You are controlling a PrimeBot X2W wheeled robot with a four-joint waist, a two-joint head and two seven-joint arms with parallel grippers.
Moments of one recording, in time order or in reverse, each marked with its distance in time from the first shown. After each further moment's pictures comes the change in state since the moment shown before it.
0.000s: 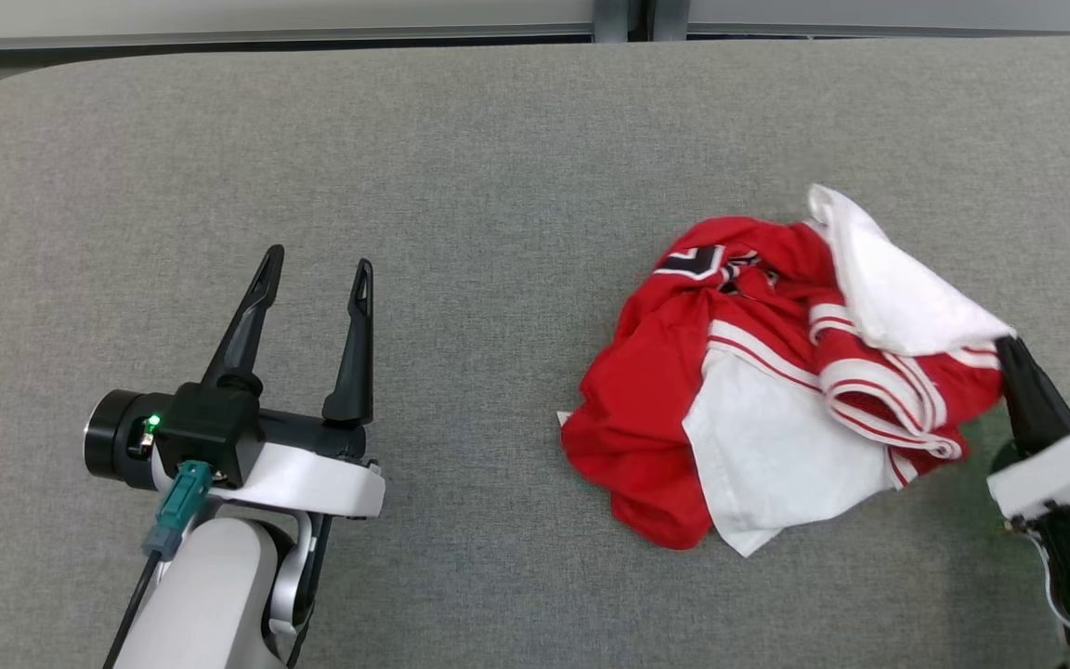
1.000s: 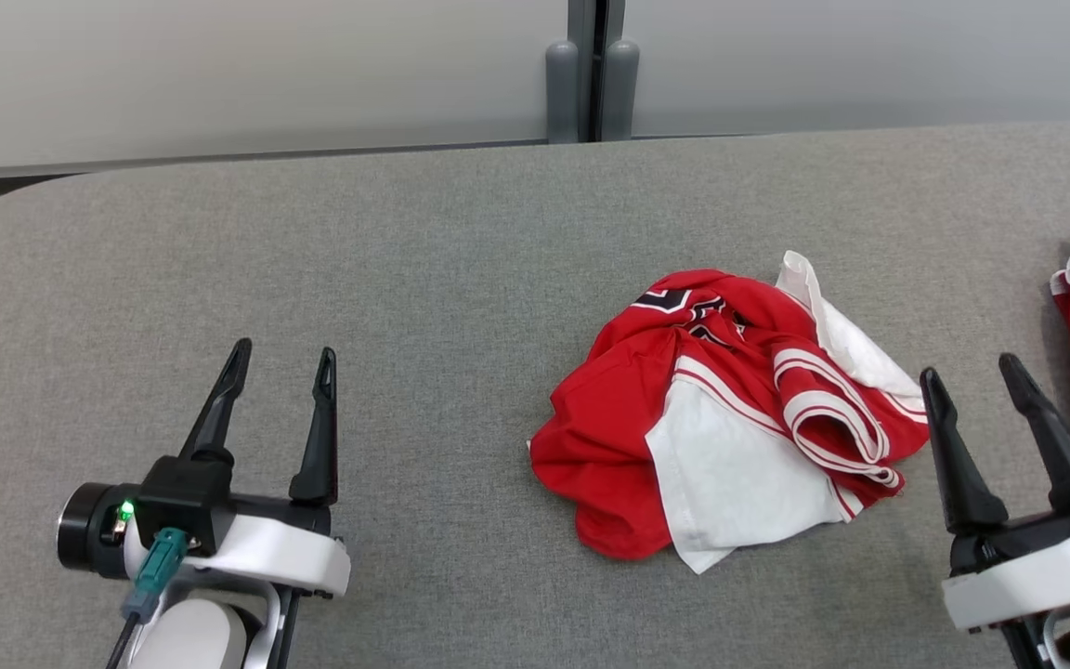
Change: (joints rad) left arm 0.142 0.058 0.012 -0.037 -0.031 0.039 0.043; right arm 0.252 -0.022 0.089 -0.413 -0.390 0.000 -0.153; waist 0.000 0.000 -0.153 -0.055
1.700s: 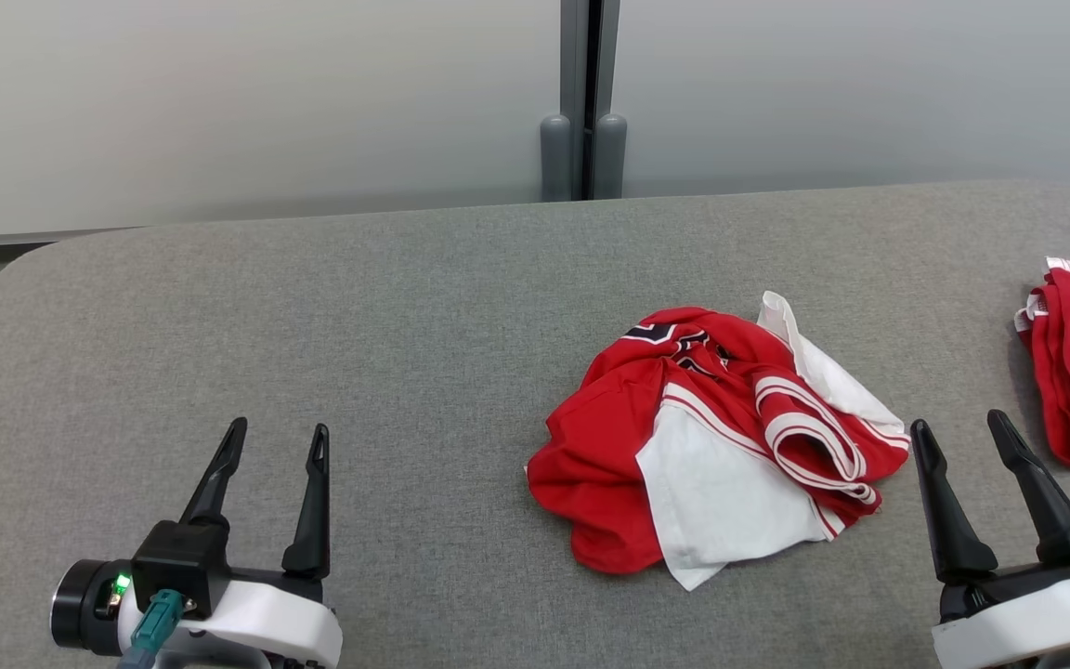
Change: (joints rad) left arm 0.146 0.035 -0.003 -0.077 -0.022 0.038 0.058; right arm 0.107 0.074 -0.029 -0.047 -0.013 0.000 0.041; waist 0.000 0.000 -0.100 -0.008
